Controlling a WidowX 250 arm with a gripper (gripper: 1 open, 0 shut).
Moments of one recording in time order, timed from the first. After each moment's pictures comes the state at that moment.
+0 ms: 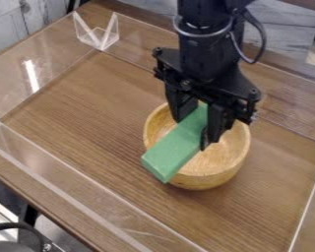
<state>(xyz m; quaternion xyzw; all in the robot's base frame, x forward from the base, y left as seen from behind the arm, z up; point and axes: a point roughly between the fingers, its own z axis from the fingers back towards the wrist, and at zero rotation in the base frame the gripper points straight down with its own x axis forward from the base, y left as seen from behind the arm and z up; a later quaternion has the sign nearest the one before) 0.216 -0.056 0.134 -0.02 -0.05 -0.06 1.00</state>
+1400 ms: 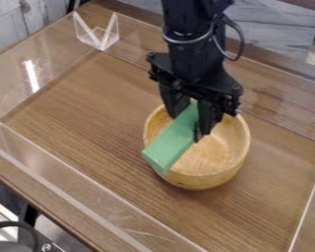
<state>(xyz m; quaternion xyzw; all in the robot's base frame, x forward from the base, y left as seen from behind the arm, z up) 0.236 -0.037 0.114 -0.04 -0.06 -0.04 1.00</state>
